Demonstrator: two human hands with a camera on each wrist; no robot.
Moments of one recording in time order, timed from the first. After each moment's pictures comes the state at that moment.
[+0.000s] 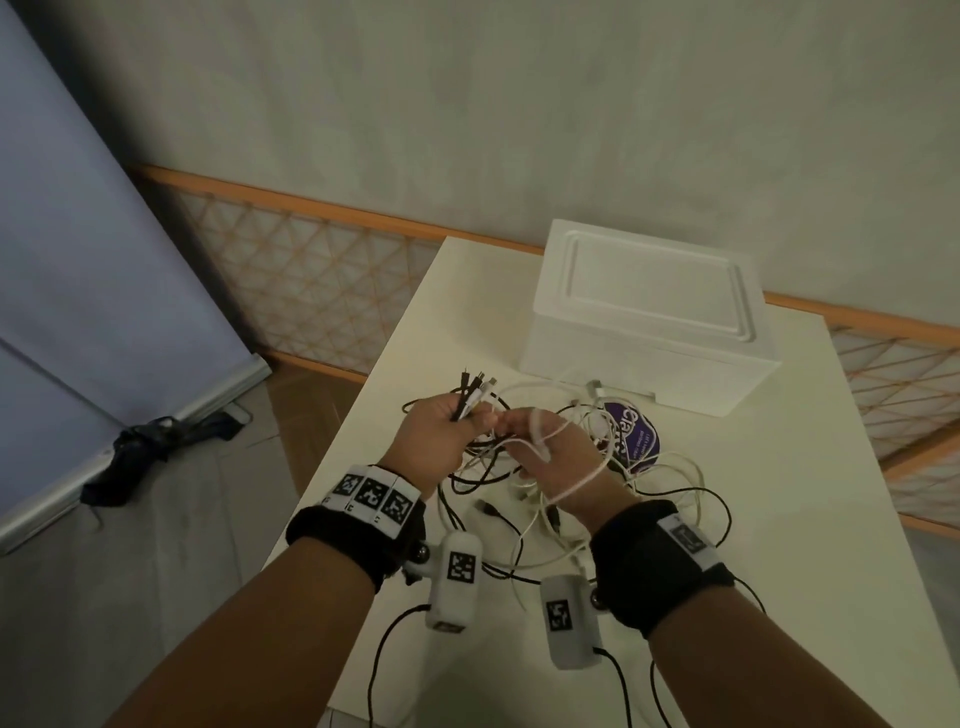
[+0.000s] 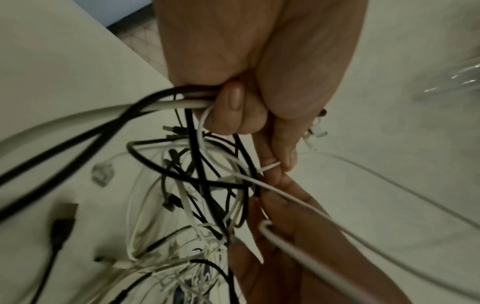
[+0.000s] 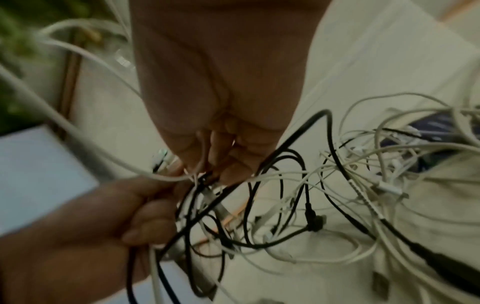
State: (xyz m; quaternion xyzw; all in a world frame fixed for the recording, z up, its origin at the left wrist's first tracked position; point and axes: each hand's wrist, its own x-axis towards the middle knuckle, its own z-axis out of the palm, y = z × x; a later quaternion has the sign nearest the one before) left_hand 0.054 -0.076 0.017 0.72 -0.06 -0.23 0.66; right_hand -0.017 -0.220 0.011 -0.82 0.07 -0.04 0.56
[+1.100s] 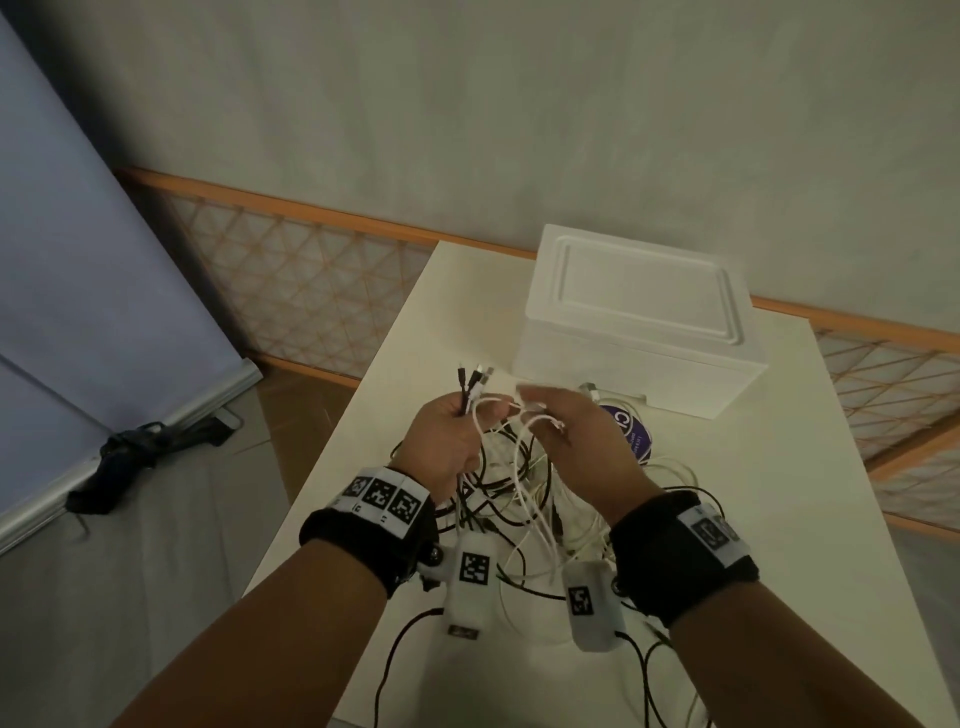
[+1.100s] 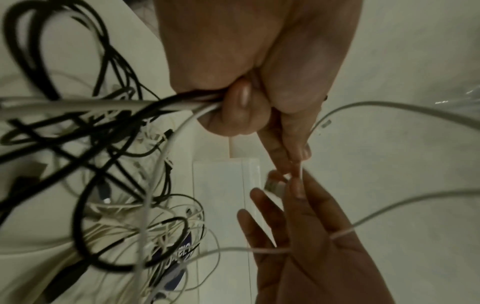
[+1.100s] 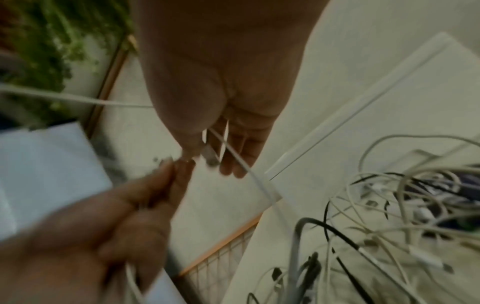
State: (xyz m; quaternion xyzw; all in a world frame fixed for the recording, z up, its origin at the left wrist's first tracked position) left_hand 0.047 -0.091 0.019 0.61 -0.02 -0.27 0.74; right_hand -0.023 -0.243 0.038 -0.92 0.04 -0.10 0.39
